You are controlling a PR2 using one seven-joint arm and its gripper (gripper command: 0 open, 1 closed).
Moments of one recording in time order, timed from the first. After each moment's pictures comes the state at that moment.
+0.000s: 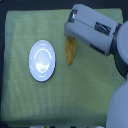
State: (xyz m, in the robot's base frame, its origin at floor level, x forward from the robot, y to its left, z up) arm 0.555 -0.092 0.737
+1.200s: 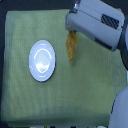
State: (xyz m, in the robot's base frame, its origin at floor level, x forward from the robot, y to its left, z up) arm 0.554 -0.098 0.818
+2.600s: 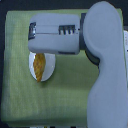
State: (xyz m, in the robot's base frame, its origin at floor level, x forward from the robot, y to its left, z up) arm 0.479 0.118 0.830
